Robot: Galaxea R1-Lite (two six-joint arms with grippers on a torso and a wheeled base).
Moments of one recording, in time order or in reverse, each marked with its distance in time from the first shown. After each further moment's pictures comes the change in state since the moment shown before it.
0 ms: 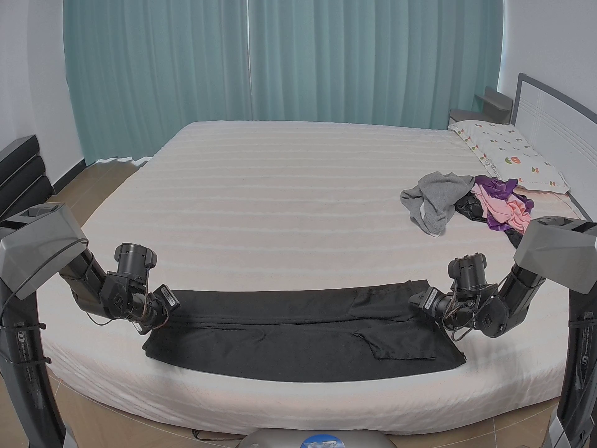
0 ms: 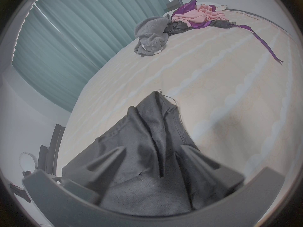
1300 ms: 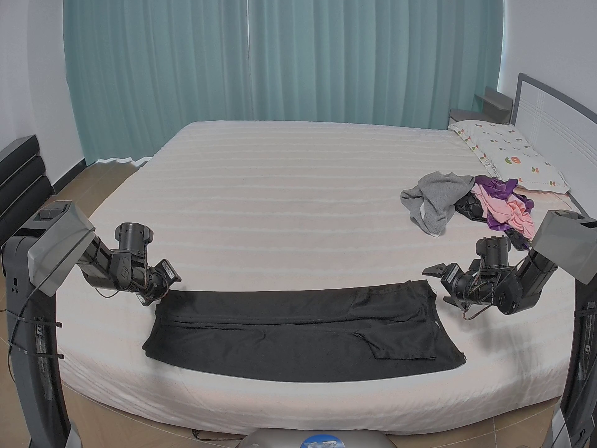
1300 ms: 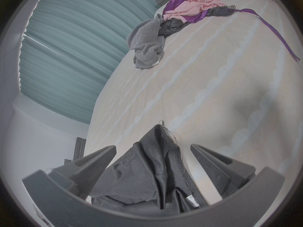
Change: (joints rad) left arm 0.084 0.177 -0.377 0.113 -0.125 0.083; right arm -0.179 0.035 -0.135 0.011 0.281 0.064
